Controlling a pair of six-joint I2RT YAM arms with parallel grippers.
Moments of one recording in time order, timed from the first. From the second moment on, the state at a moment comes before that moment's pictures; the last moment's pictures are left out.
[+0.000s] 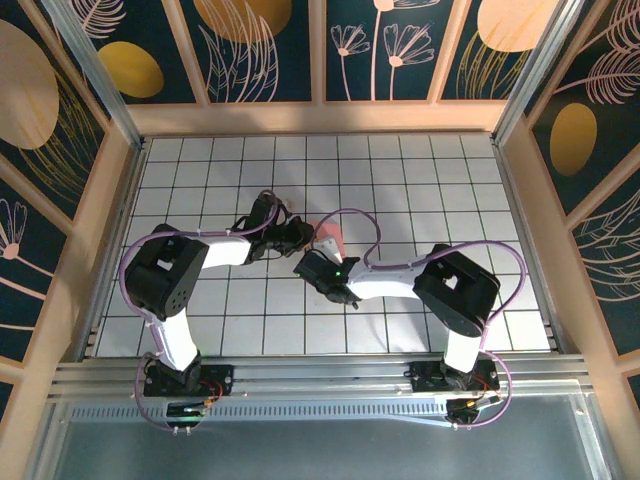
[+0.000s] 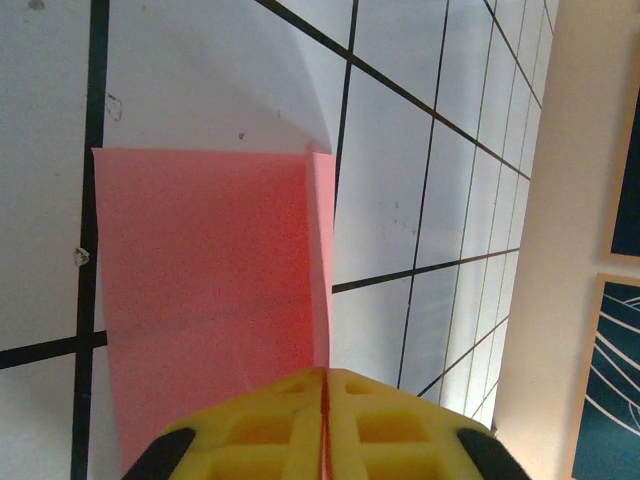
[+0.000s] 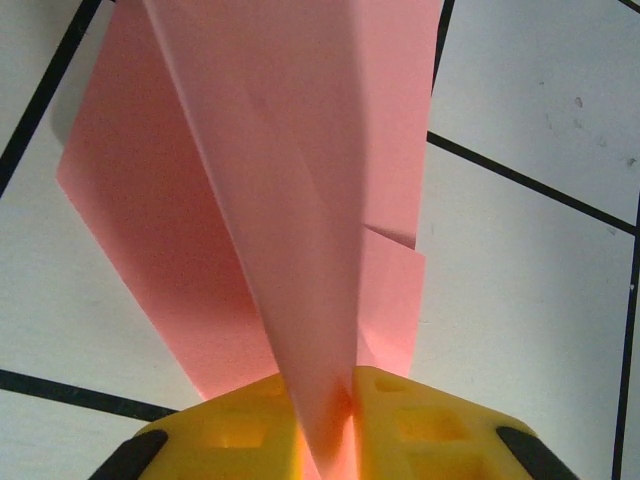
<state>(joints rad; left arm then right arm) -0.51 1.84 0.88 0.27 0.51 -1.06 1.07 1.80 0.98 -0.38 0.60 0.51</state>
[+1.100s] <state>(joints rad) -0.35 1.52 0.72 0.07 0.55 -0.86 0.74 1.67 0.78 -0.11 -0.15 0.47</state>
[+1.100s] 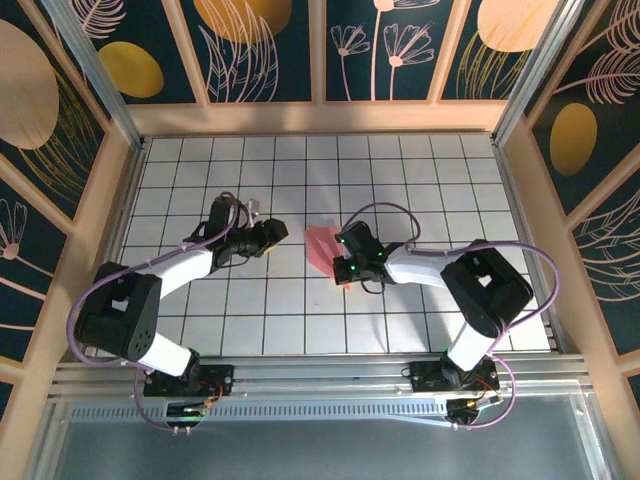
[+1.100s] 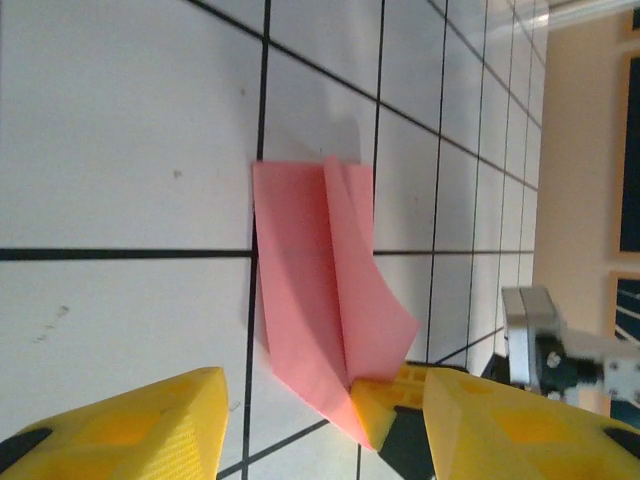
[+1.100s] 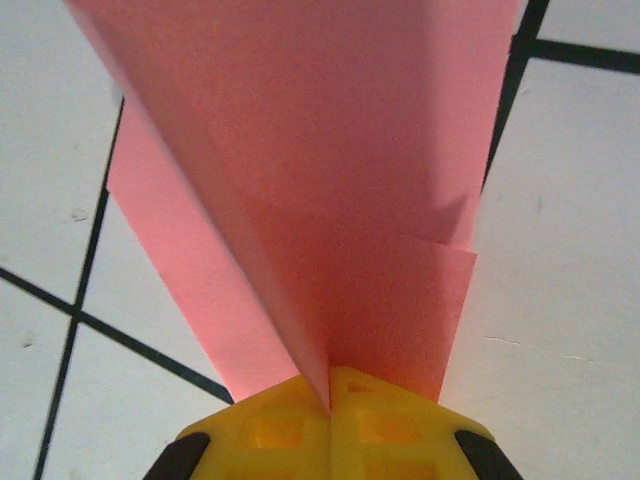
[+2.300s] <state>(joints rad) -0.56 1.89 0.98 0.01 0.52 -0.83 0.62 1.70 0.72 0.01 -0.50 0.52</state>
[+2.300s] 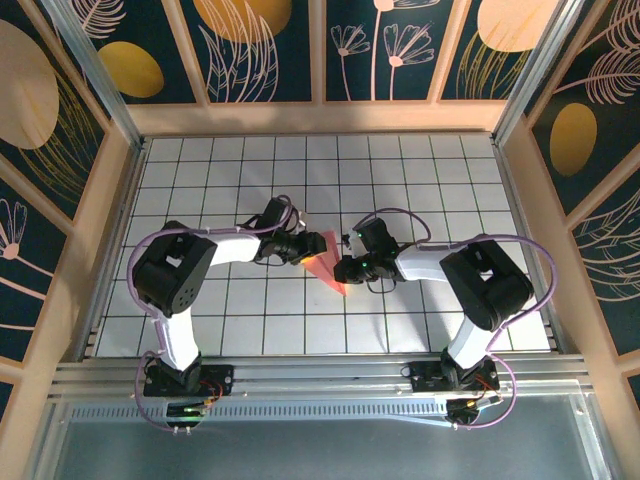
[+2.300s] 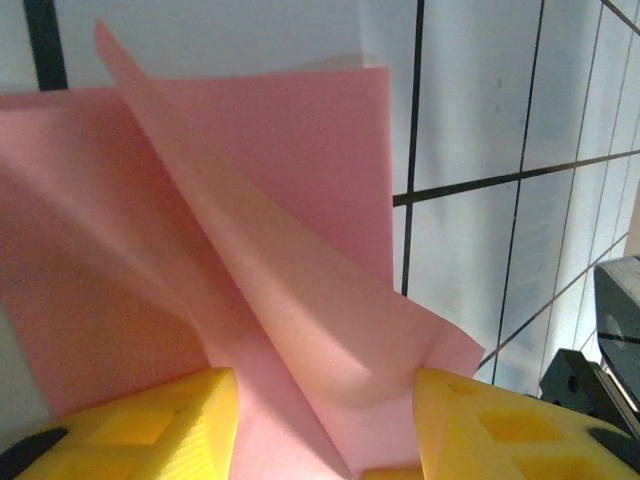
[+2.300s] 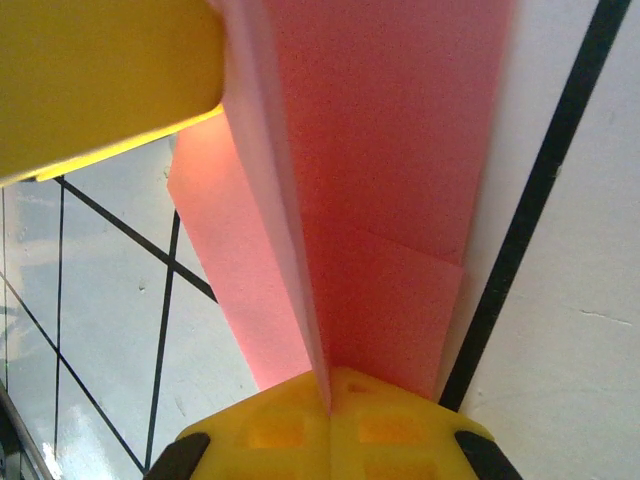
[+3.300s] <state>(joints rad) -0.58 1.93 1.06 -0.10 0.46 -0.77 0.56 1.63 0.72 0.01 -0.60 0.53</state>
